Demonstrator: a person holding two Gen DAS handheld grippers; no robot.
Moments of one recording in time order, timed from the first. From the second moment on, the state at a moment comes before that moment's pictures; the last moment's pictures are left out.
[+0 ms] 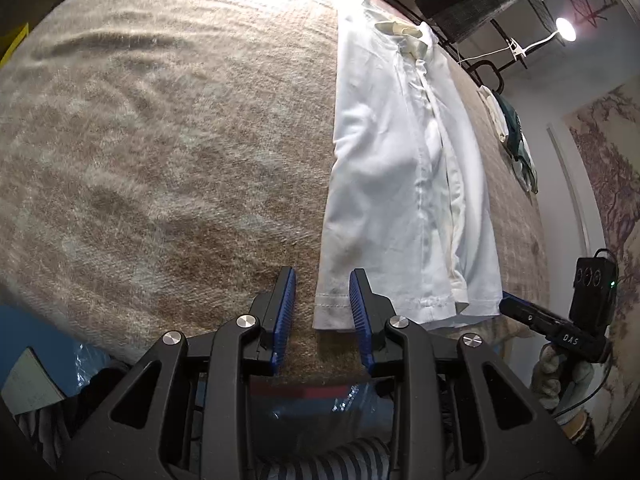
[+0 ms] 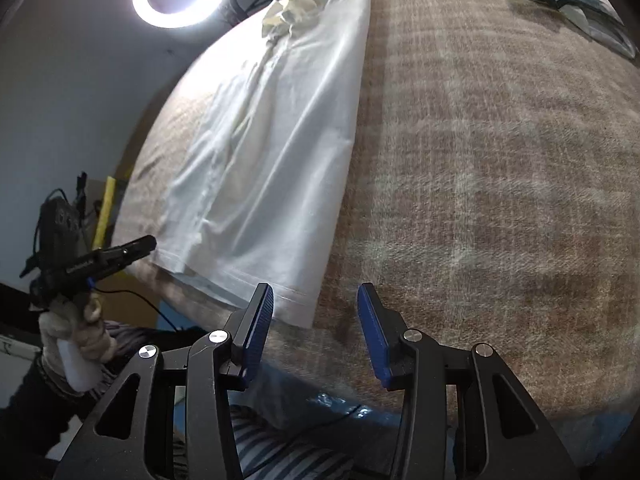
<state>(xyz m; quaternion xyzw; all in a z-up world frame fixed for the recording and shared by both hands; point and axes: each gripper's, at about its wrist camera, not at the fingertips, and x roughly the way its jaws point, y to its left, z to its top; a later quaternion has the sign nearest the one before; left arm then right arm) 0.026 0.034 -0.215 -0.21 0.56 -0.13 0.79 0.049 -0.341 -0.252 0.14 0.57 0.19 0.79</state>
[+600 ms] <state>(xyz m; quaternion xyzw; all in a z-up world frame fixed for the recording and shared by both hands) 0.018 0.019 -0.210 -0.18 0.55 -0.15 0.80 0.038 -0.352 -0.256 0.15 0.56 0.21 0.79</state>
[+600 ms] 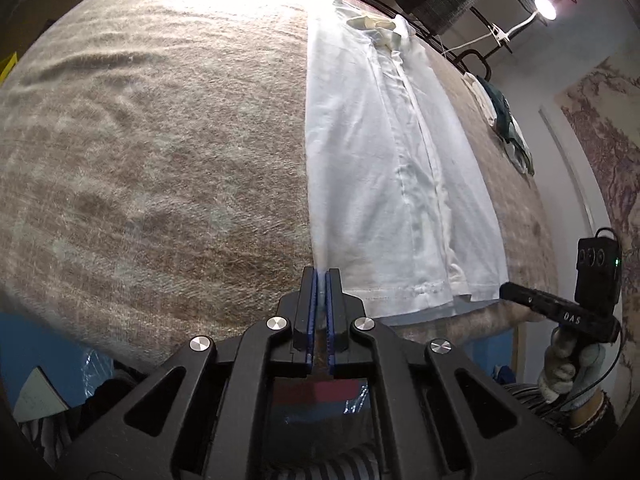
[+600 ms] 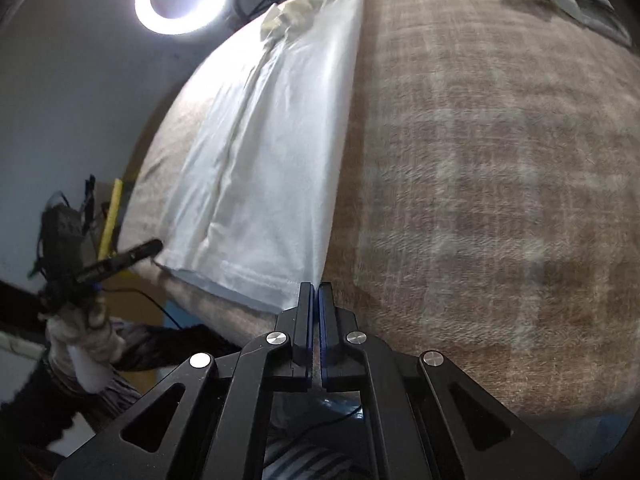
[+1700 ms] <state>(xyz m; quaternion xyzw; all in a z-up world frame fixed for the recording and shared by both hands) 0.081 0.021 -0.163 -0.24 0.54 -0.17 0.79 0.115 -0.373 -0.218 0.29 0.50 0.24 0.78</state>
